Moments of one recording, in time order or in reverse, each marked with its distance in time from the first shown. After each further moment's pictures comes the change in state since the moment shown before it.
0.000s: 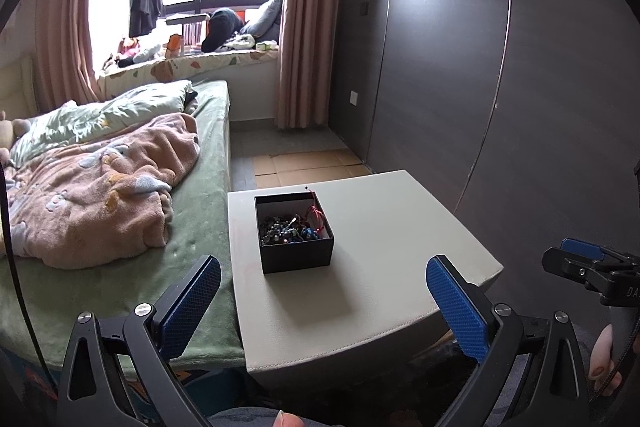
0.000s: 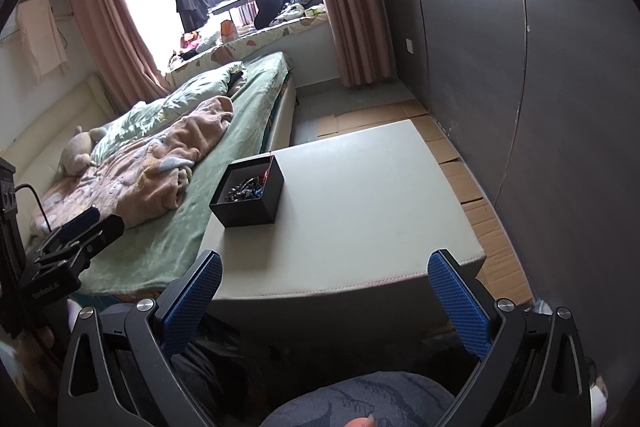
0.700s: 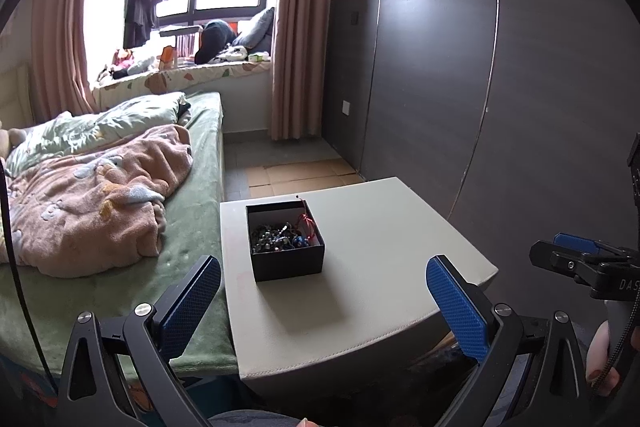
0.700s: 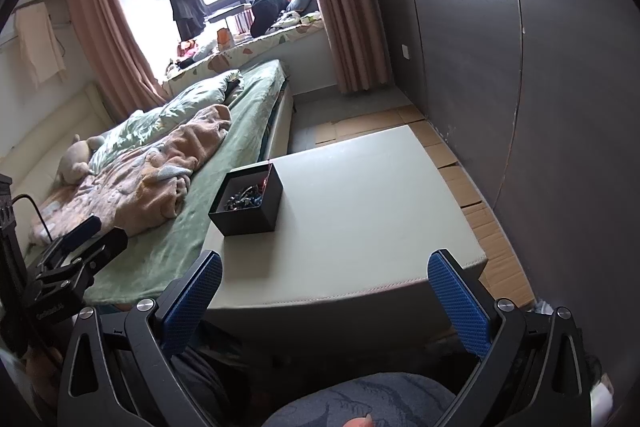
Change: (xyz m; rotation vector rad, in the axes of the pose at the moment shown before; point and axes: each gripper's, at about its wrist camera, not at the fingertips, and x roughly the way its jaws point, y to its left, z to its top) left arm -0.004 -0.009 -0.005 0.019 -0.047 -0.015; right arm -0.004 -0.001 0.004 -0.005 -0.023 -0.027
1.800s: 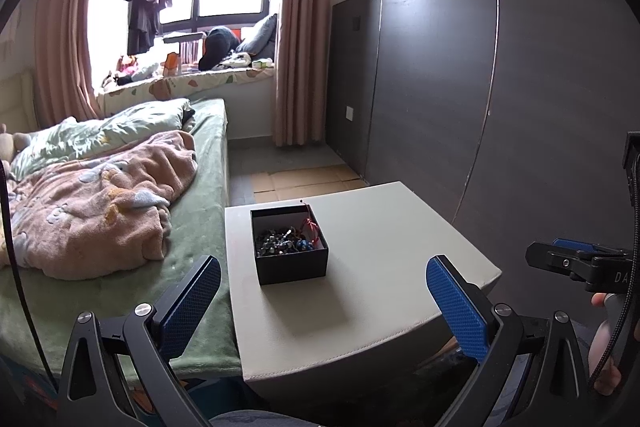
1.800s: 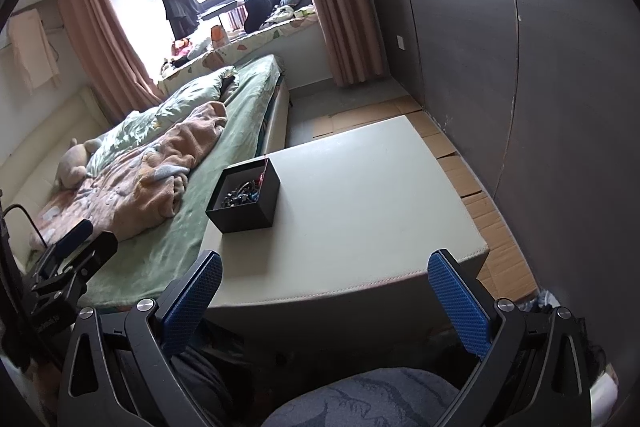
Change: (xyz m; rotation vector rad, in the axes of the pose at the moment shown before) left arm -0.004 -0.003 -0.003 0.005 -0.019 0.019; right arm 0.006 0.002 -0.001 0.035 0.027 0.000
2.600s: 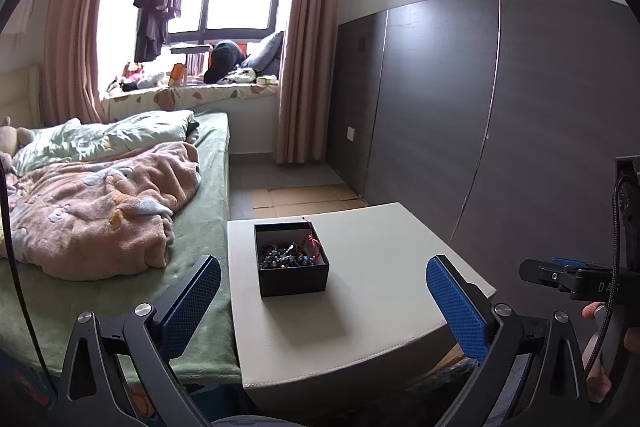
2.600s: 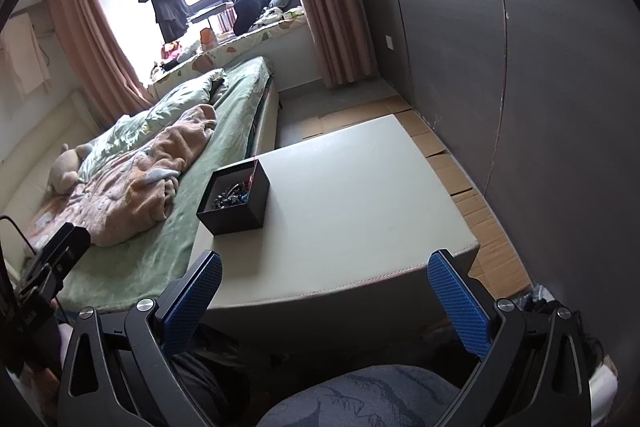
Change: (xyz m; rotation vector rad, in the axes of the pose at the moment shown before) left arm -0.012 0.006 -0.001 -0.036 -0.080 -0.004; right arm 0.003 0.005 -0.007 0.022 -0.012 -0.043
